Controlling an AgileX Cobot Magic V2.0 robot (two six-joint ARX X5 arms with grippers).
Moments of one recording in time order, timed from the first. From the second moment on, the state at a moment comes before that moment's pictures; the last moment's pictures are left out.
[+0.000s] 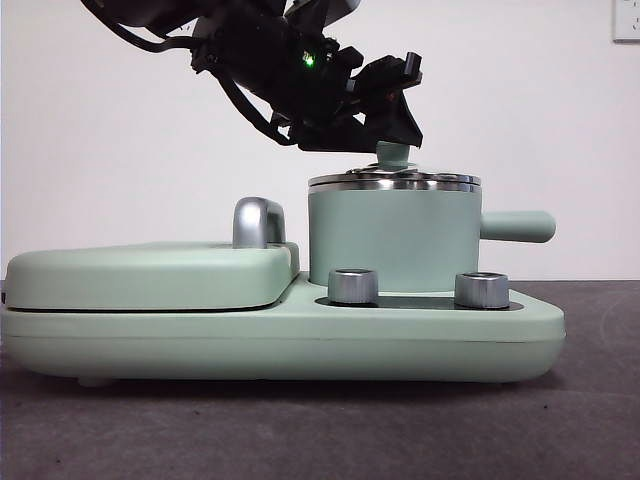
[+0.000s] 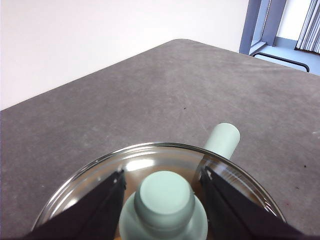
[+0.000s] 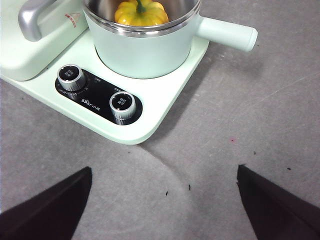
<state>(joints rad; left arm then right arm) -0.71 1.76 1.17 0.37 0.14 0.06 0.51 0.50 0.84 -1.00 0.03 0.02</state>
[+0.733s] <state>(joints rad) -0.61 1.41 1.17 -0.14 0.14 -0.21 0.51 0.50 0.84 -0.95 0.03 0.02</state>
